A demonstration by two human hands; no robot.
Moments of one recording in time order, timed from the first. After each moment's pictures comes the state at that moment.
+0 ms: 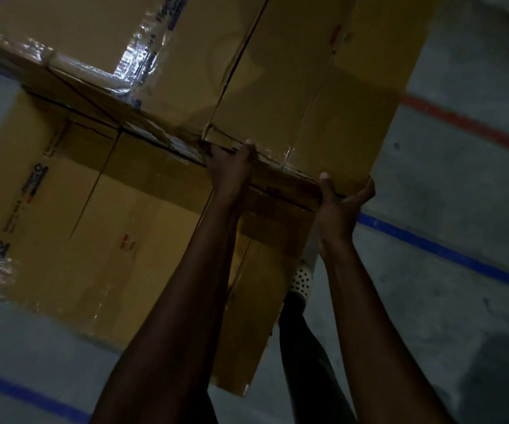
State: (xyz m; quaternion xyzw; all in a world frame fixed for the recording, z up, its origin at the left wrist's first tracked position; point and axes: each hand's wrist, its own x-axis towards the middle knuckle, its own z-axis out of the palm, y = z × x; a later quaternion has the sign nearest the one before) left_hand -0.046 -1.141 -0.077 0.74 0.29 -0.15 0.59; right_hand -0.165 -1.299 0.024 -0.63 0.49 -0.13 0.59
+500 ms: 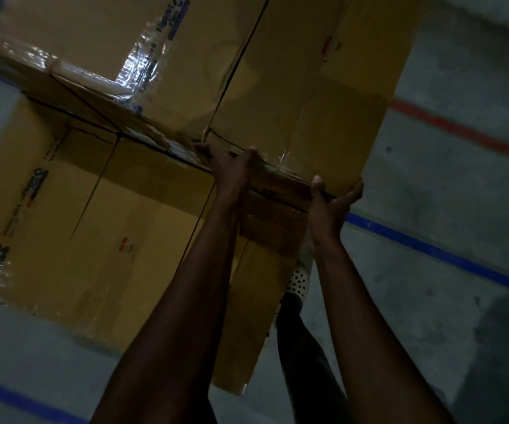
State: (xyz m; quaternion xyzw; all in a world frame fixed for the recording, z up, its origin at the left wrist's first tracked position) left_hand -0.061 -1.159 0.005 0.69 0.26 -0.19 0.65; right_hand -0.163 -1.295 0.022 -0.64 0.51 -0.10 0.56
